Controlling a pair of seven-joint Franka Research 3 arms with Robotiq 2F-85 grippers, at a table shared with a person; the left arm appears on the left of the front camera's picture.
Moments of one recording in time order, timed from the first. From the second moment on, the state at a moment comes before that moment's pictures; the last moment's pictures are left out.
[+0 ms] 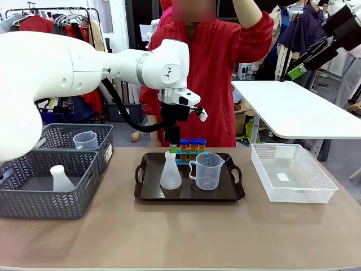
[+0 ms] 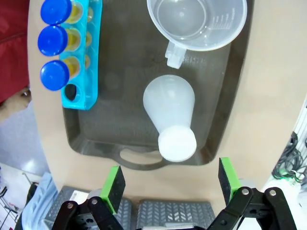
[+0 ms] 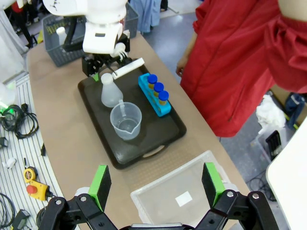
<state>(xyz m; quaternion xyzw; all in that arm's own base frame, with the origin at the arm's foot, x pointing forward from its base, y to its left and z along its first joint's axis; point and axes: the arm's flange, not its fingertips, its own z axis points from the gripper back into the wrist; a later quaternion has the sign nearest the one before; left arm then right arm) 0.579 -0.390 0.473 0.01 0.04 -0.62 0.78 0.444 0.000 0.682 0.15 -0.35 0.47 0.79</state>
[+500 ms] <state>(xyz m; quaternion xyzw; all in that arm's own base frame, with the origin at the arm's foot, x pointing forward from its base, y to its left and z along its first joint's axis) 0.569 -0.325 0.561 -0.04 -0.02 -0.60 0.80 0.444 0.000 0.682 0.15 -0.35 0.47 0.79</state>
